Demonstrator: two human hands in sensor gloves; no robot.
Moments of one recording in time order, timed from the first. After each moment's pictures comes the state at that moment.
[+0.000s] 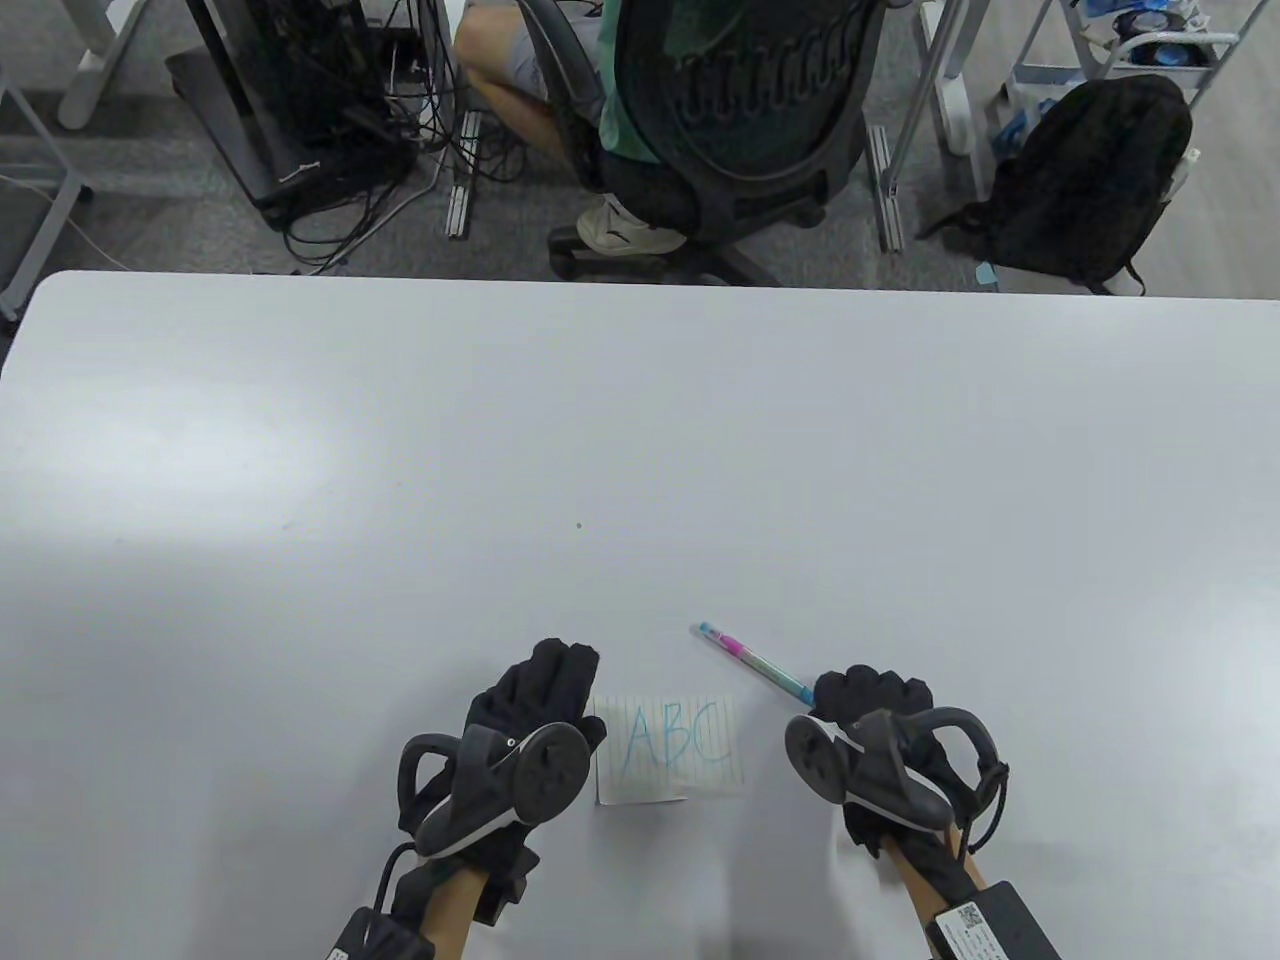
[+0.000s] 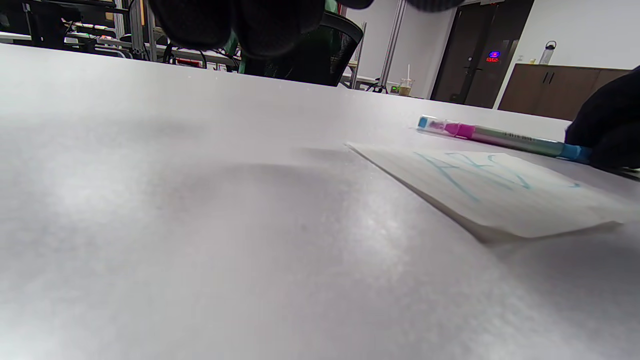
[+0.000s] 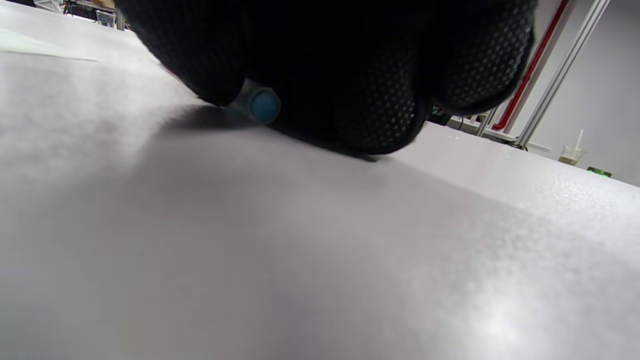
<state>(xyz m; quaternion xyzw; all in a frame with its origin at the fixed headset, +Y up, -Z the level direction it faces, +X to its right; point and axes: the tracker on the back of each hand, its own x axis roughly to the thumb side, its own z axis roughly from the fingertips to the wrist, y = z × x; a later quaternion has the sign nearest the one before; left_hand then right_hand) -0.124 -0.710 -0.133 -0.07 -0.14 0.07 0.98 0.162 -0.738 -0.158 -0.14 -0.02 -0.98 0.12</state>
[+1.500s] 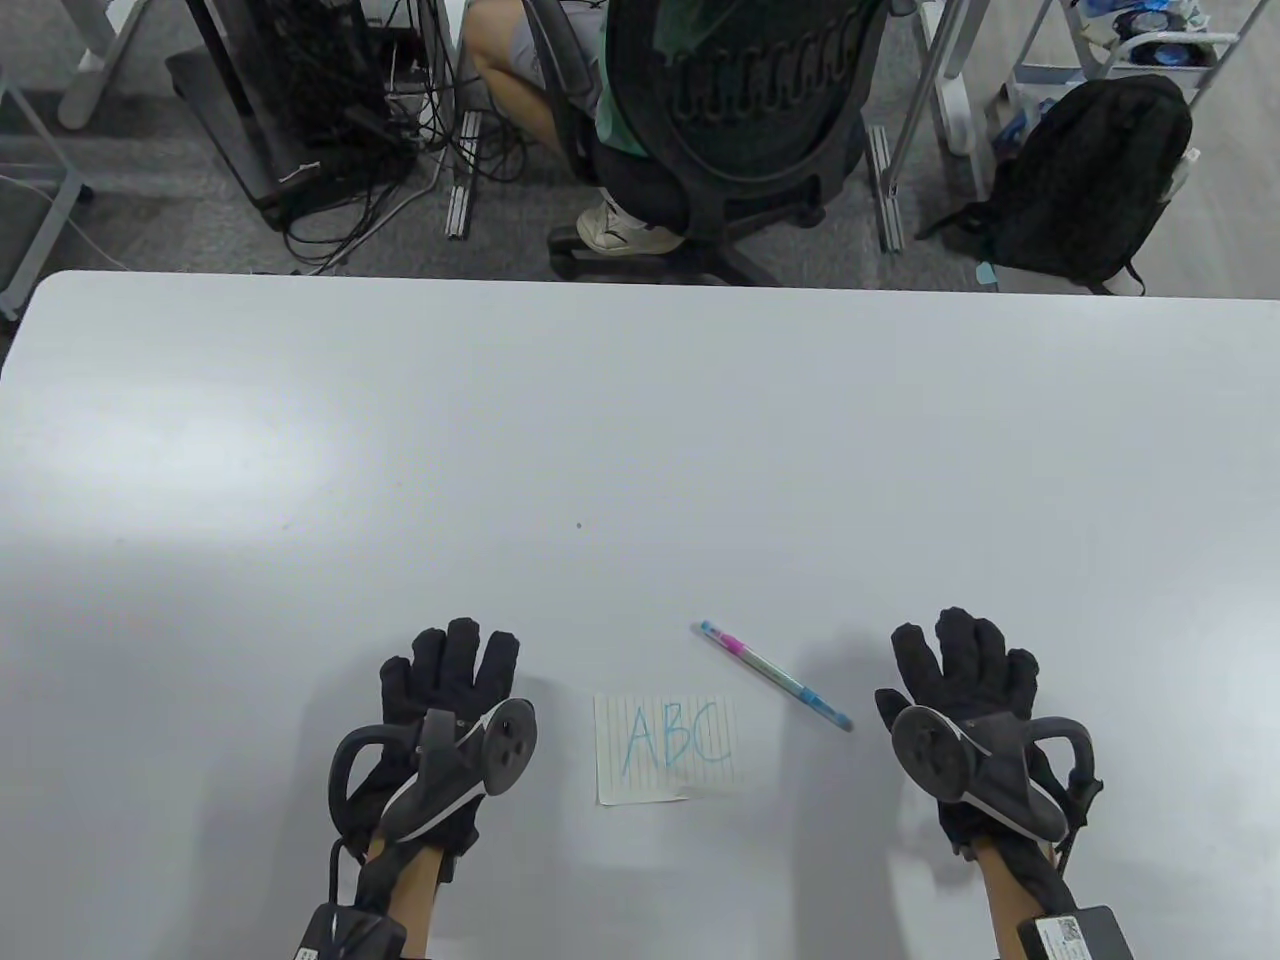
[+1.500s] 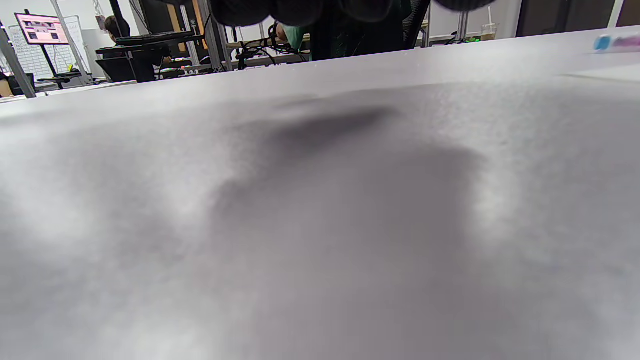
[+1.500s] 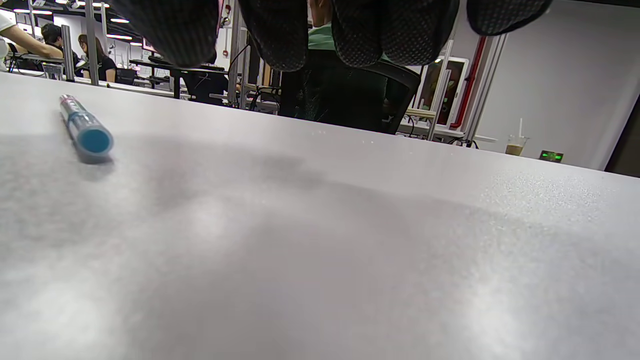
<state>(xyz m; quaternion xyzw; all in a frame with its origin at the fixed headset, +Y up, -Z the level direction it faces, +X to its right) -0.169 -0.725 -0.148 -0.09 -0.05 -0.06 0.99 0.234 -0.721 -0.156 -0.08 0.01 -1.00 0.05</state>
